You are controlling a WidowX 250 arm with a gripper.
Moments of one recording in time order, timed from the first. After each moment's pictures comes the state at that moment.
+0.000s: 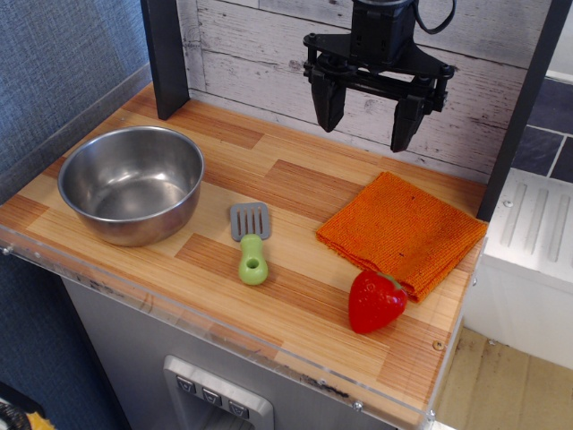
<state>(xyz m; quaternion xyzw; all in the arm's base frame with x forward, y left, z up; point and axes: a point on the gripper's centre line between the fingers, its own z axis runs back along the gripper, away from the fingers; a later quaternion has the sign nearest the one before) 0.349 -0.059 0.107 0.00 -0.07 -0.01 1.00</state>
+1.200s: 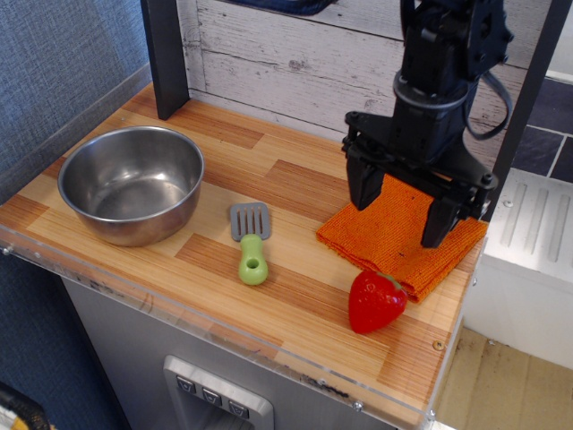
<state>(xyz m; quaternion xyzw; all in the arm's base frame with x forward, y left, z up) 0.299 -0.108 0.080 0.01 -0.07 -0.12 0.99</state>
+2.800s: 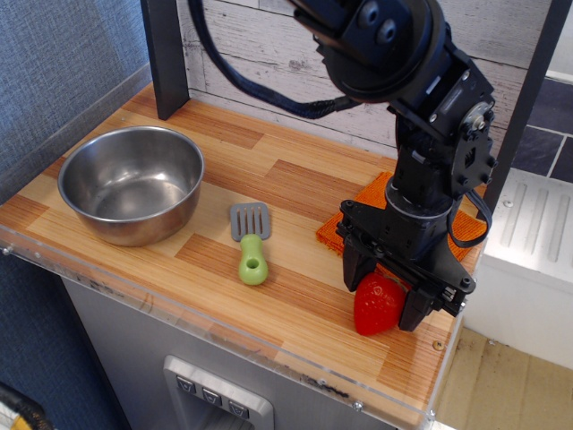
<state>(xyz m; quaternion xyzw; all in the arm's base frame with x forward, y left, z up) 0.274 -0.115 0.020 0.02 -0.04 -0.15 0.99</state>
